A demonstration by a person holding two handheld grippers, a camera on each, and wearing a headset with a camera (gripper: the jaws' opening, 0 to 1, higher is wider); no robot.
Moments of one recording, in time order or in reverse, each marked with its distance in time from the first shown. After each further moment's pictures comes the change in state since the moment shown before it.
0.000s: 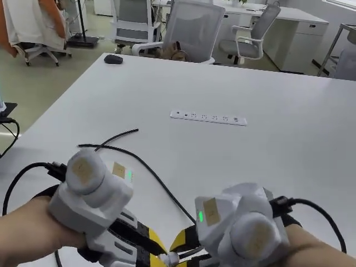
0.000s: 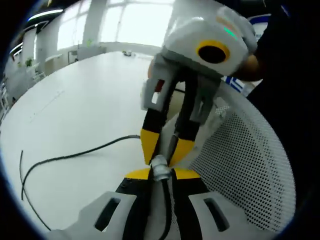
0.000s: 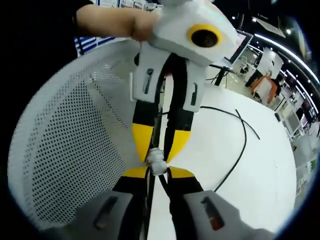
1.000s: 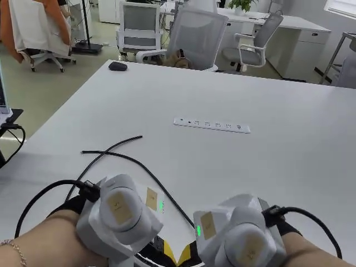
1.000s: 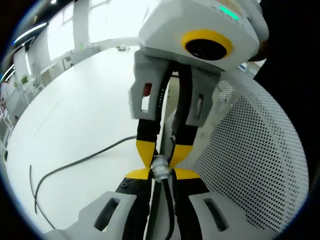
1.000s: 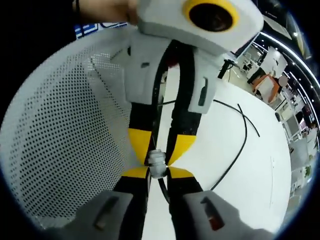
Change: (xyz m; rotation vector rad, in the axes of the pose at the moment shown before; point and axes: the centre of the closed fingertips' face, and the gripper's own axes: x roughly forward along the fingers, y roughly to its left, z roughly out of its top) left arm 0.017 0.007 0.001 0.057 0.052 0.056; right arm 0.010 -0.007 -0.019 -0.047 0.070 -0.113
